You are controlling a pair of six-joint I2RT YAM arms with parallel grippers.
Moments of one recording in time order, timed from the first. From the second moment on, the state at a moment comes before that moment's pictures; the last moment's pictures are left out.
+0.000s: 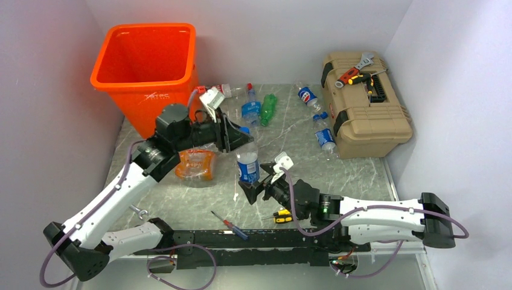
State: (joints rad) left arm -0.66 1.06 1.12 -0.16 0.53 -0.45; right arm 1.36 0.95 0.52 0.39 0.56 0.19
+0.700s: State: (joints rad) left arm -0.38 1.38 1.97 -0.19 -0.47 0.24; right arm 1.34 0.80 0.53 0.03 0.72 0.36
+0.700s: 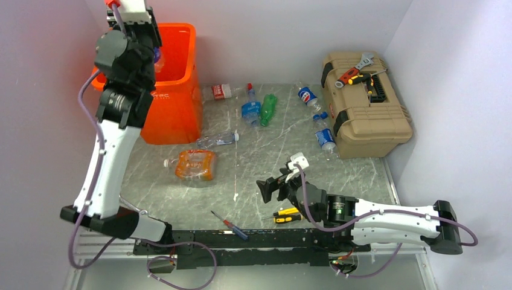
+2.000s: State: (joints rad) left arm 0.05 1.60 1.83 -0.37 -0.01 -0.19; right arm 1.34 0.71 0.40 -0.01 0.71 0.38
